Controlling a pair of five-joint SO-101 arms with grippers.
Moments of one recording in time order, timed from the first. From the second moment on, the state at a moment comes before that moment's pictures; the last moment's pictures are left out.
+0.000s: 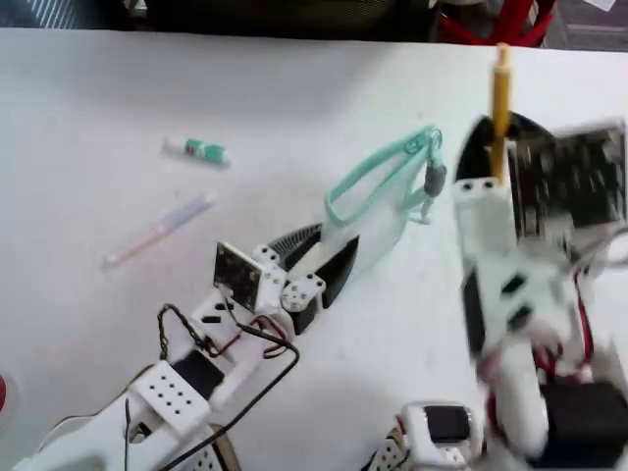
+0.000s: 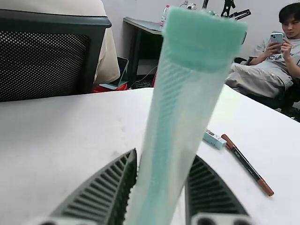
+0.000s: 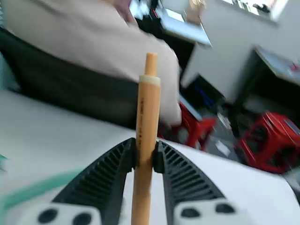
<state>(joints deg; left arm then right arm) 34.9 -55.6 90.9 -17.6 13.5 -6.2 -51.5 -7.7 73.5 17.5</state>
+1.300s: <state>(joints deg) 34.9 -55.6 91.3 -17.6 13.5 -20.8 -54.1 15.3 62.4 11.8</state>
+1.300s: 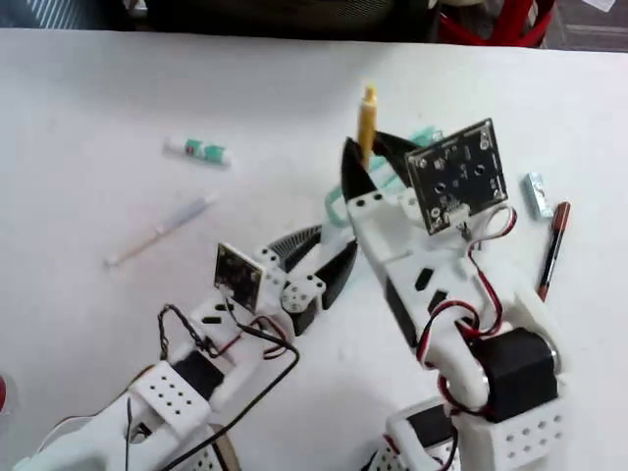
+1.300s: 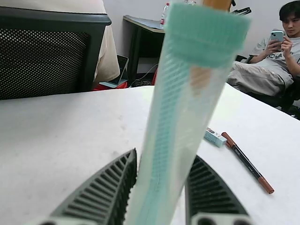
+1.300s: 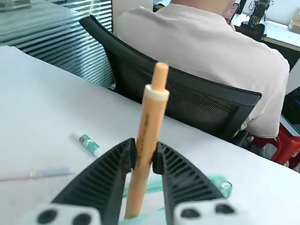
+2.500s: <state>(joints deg) 34.9 -55.6 91.3 -17.3 13.5 34.7 -13.1 6.5 68.1 27.5</state>
